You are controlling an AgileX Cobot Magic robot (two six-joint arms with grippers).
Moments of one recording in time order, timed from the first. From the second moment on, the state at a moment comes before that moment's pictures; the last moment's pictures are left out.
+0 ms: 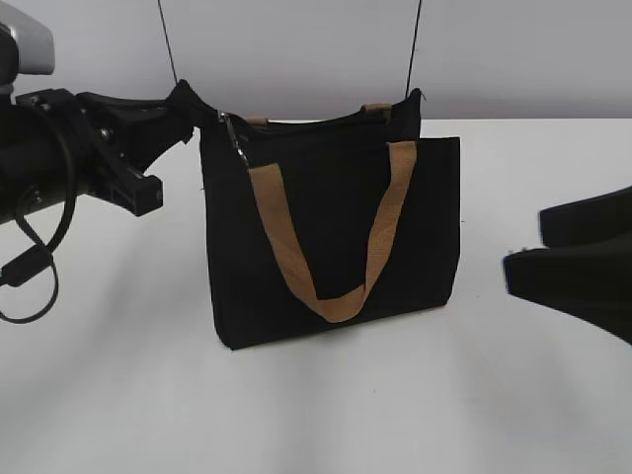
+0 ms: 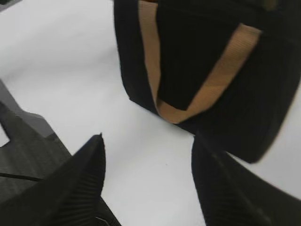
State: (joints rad) left arm -0.40 1.40 -0.53 0.50 -0.69 -0.17; right arm 0.11 0.75 -0.52 0.99 0.75 -1.12
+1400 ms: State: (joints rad) left arm -0.40 1.40 -0.53 0.50 -0.78 -0.17; right arm 0.49 1.78 -1.19 1.31 0.59 -1.58
